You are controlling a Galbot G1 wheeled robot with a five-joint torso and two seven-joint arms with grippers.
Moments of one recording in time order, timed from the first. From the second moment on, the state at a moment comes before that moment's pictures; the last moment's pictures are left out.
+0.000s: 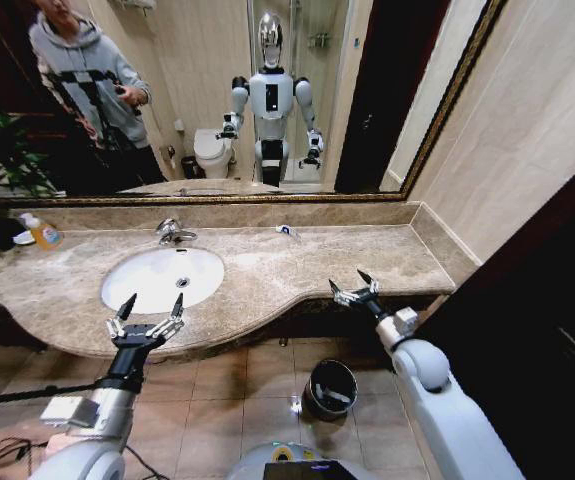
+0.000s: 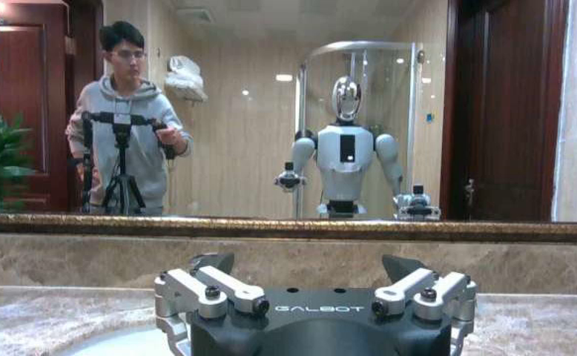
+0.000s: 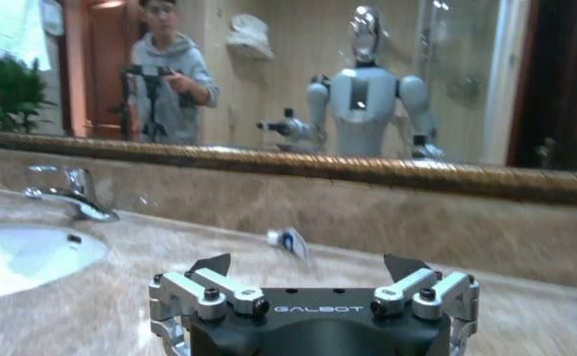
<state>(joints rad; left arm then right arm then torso) 1.84 -1.36 -0.82 -2.47 -0.37 0.04 0.05 -1.19 1.16 0.48 1.93 0.33 -0.15 -0.21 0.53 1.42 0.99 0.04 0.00</state>
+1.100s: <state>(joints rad) 1.84 -1.36 -0.82 -2.47 -0.37 0.04 0.05 -0.51 1.41 0.14 1.19 0.18 -0.13 -0.13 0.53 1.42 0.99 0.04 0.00</state>
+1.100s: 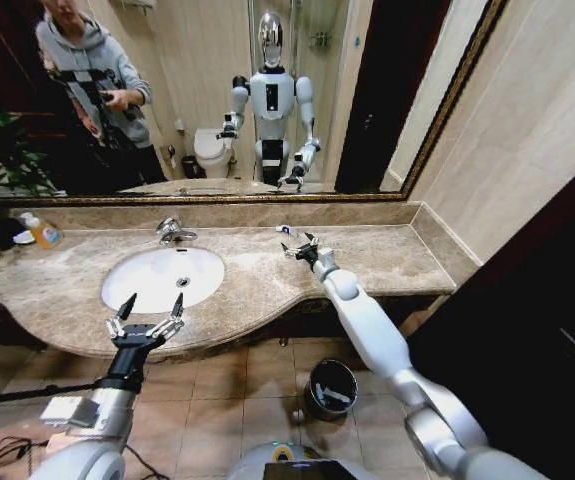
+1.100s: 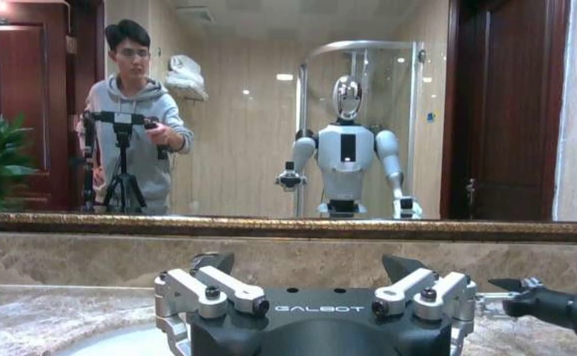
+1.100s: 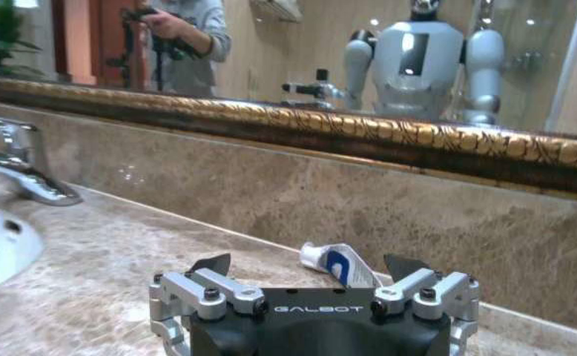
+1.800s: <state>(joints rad) 1.84 -1.36 -0.82 -2.47 -0.37 0.04 0.05 -0.39 1.50 0.24 0.92 0.11 -0.04 -0.12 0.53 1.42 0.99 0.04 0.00</state>
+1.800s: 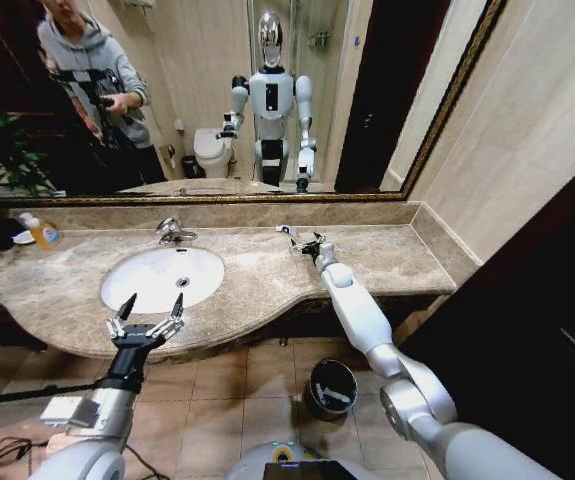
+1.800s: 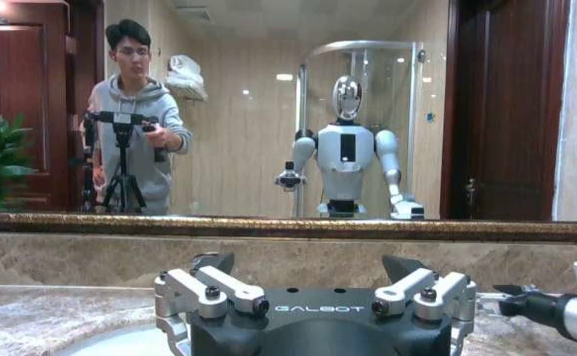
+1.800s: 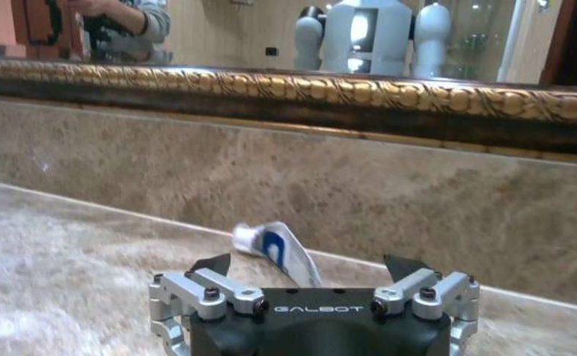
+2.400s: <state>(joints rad) 1.84 -1.36 -0.82 -2.47 -0.37 0.04 0.05 -0.33 1.54 0.27 0.79 0.07 0.00 -0.12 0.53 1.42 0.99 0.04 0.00</state>
